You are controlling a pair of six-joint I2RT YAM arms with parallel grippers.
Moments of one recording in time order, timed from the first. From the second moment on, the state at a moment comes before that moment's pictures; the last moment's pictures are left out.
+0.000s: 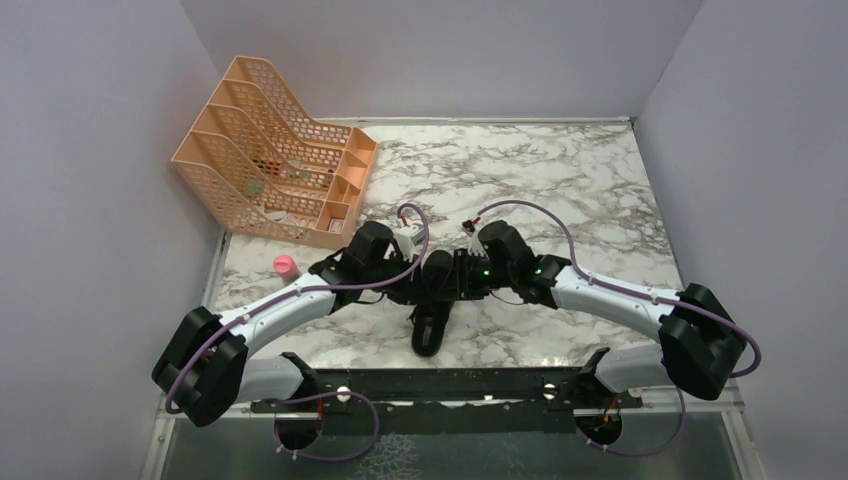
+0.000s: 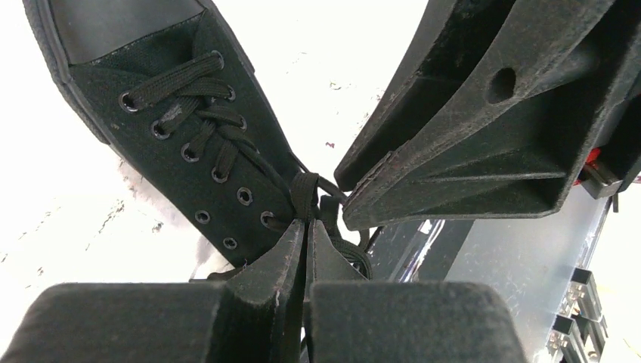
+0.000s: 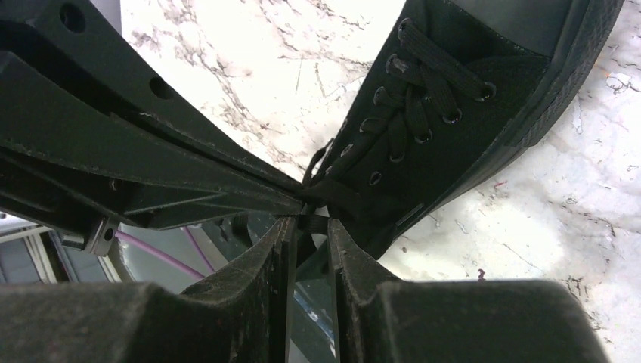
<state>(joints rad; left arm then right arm) -0.68 1.23 0.64 -0.11 0.53 -0.40 0.82 1.34 0.74 -0.10 -0.32 0.77</state>
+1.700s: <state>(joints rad) -0.66 1.19 0.62 -0.08 0.56 -0.40 0.82 1.40 0.74 -0.04 -0.44 0.69</state>
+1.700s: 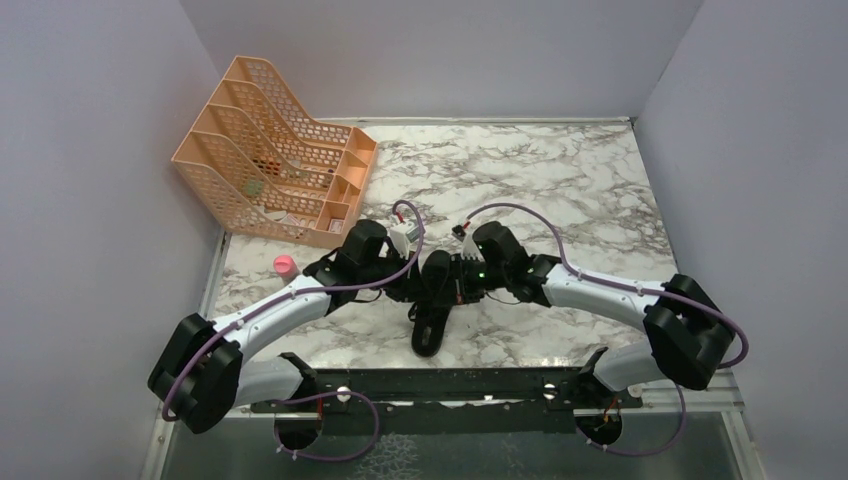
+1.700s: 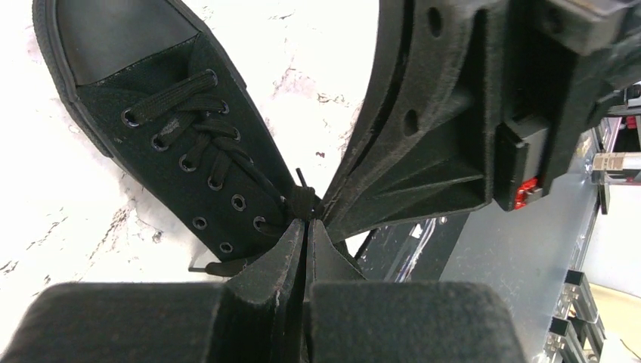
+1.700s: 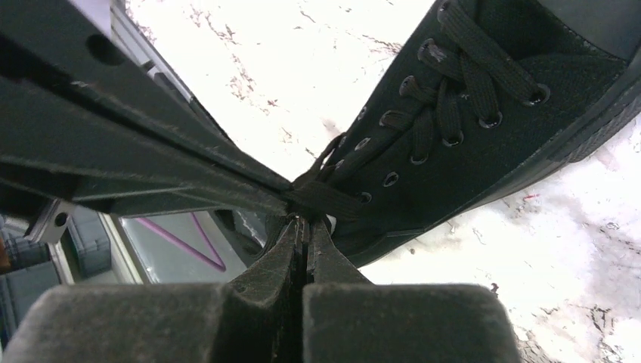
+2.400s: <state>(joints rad) -0.67 1.18 0.62 -0.08 0.57 -0.40 0.82 1.45 0.73 0.04 -0.35 0.96</state>
